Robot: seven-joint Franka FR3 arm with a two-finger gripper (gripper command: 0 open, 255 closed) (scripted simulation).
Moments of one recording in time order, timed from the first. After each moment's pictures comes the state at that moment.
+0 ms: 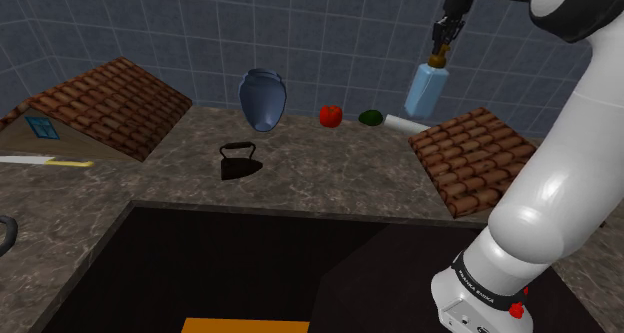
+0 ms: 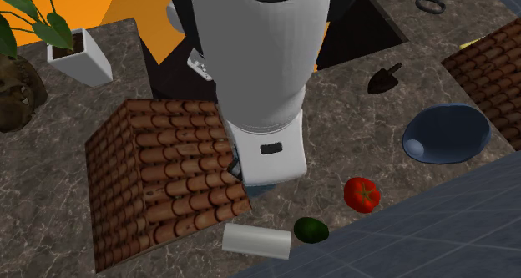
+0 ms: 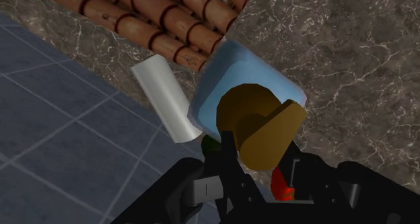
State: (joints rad) arm -0.15 0.13 -0.59 -1.48 0.05 1.64 -0.66
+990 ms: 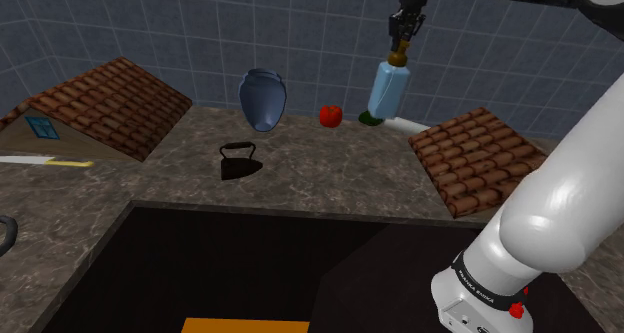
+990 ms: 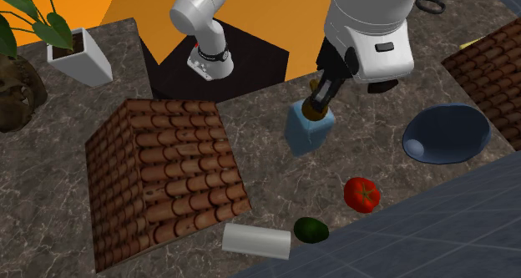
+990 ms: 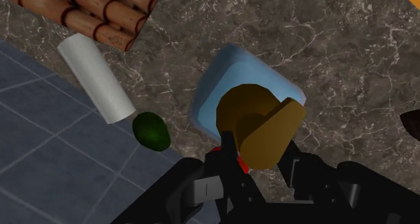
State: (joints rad) arm 0.04 -0.03 -0.43 -1.63 -0.05 1.64 -0.31
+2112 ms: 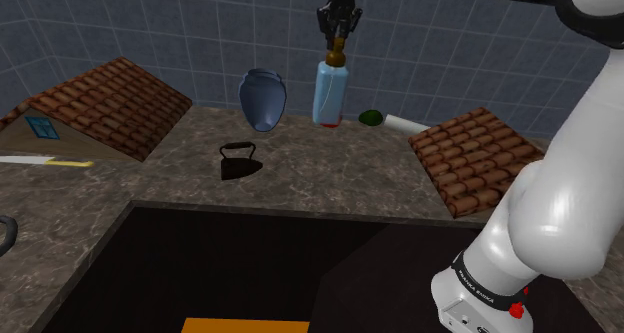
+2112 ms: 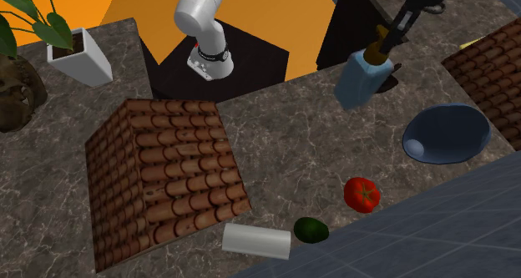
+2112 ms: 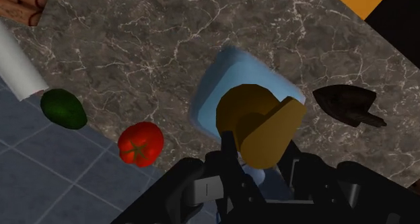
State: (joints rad) arm 0.23 0.06 -0.23 -1.51 -0.03 1.60 0.07
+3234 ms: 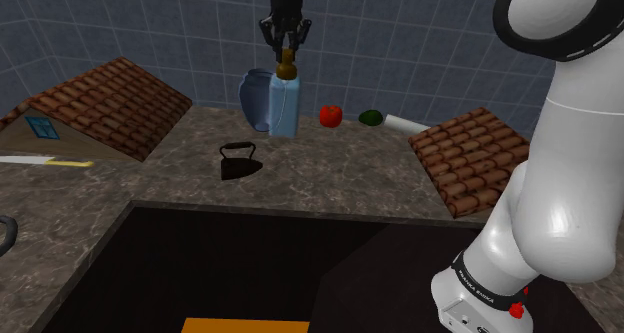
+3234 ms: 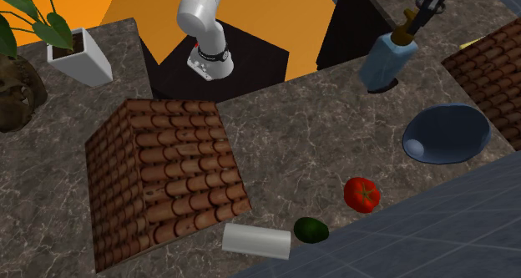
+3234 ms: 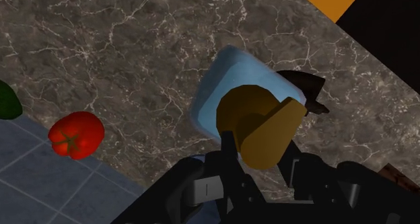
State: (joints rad) arm 0.34 0.26 -0.15 -1.33 -0.01 1.60 0.27
